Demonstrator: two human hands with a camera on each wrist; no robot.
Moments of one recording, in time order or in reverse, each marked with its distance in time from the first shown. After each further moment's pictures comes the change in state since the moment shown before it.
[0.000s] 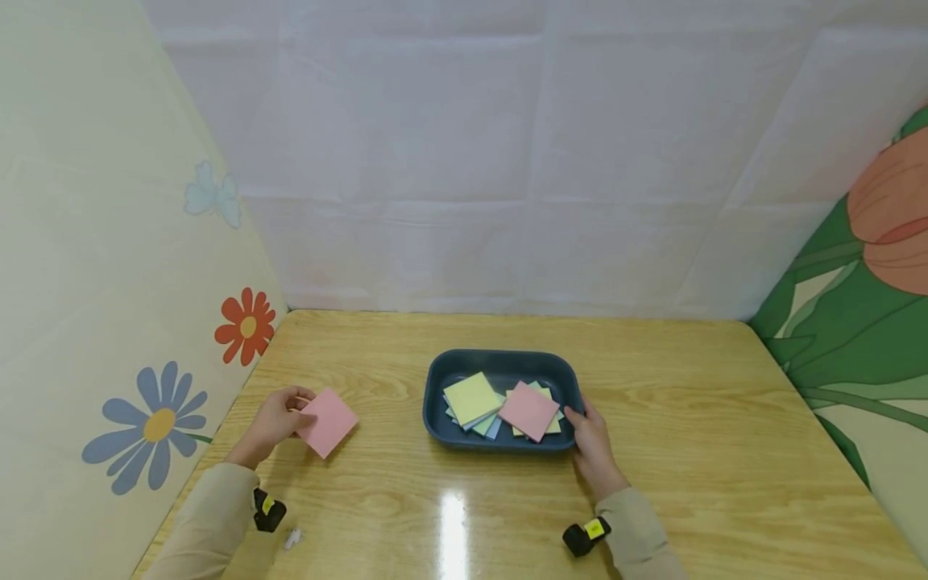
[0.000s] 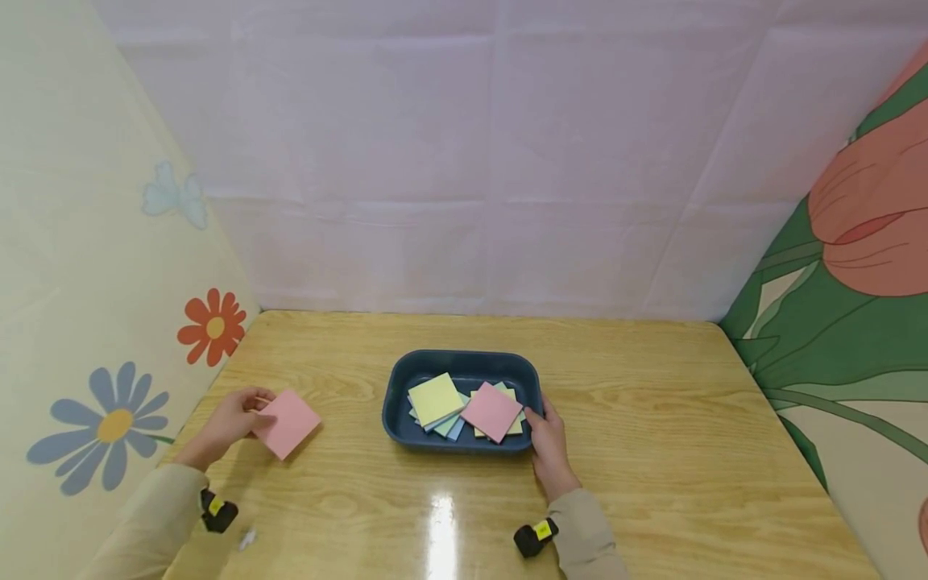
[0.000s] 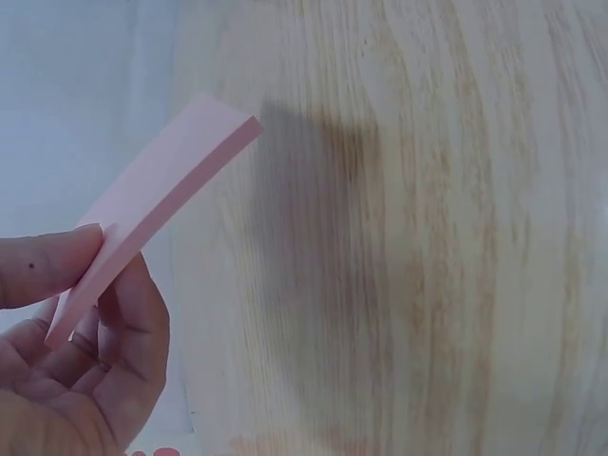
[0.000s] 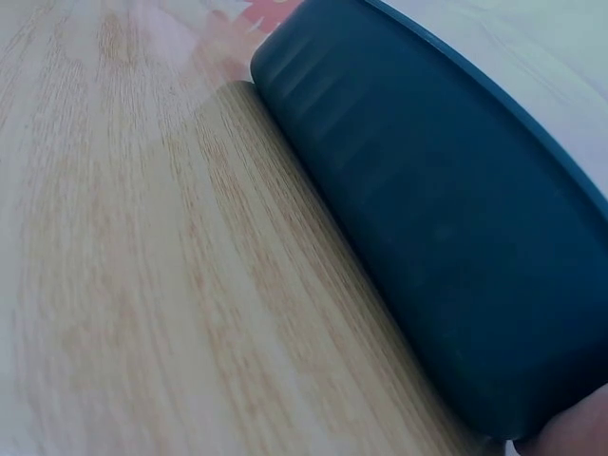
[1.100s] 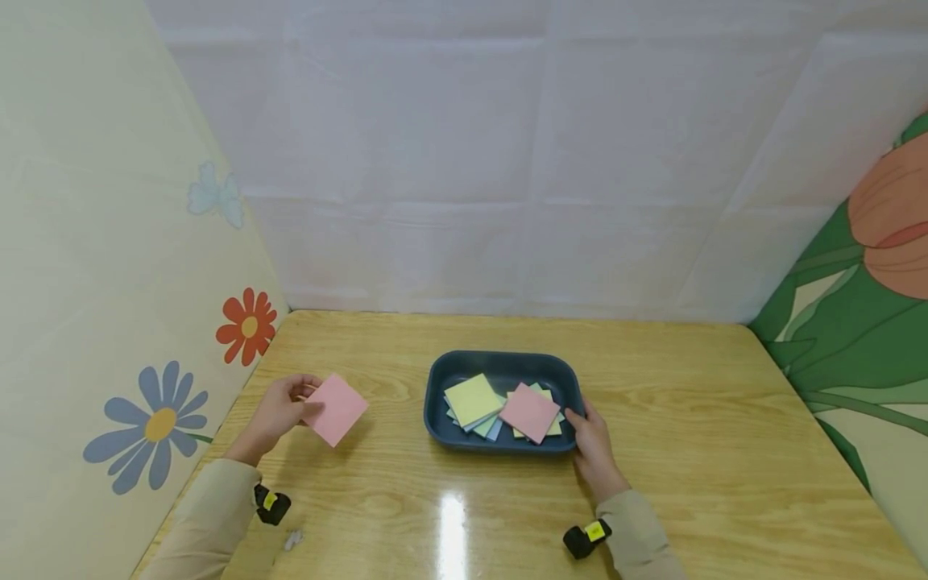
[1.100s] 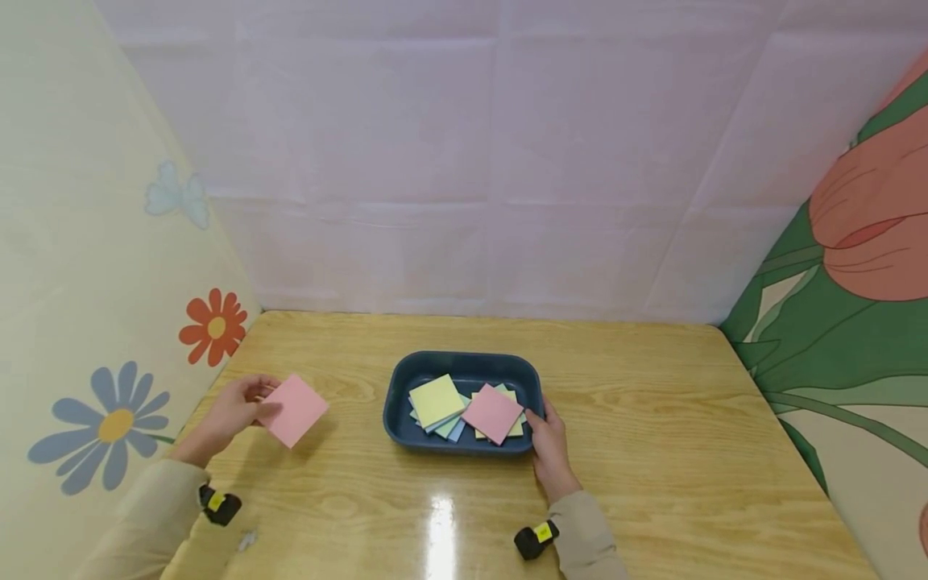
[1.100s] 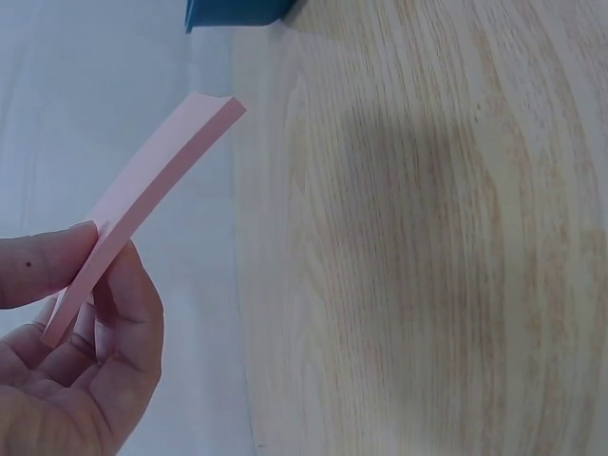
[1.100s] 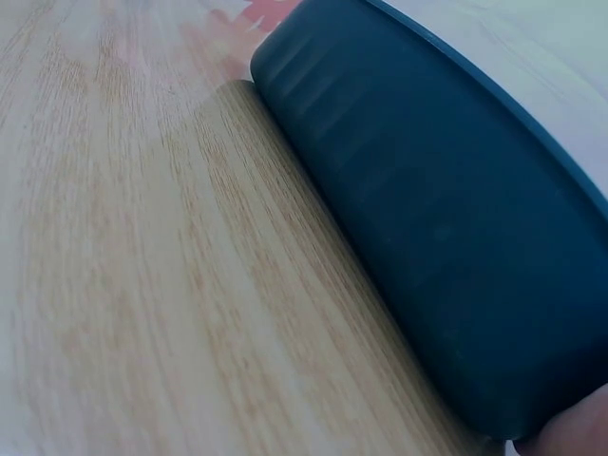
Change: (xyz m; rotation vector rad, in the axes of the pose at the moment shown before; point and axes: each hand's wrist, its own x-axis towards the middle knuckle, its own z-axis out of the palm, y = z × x) left_hand -0.004 0.029 0.000 -0.064 0.016 0.100; right_hand -0.002 -0.003 0.000 -0.006 0.002 0.011
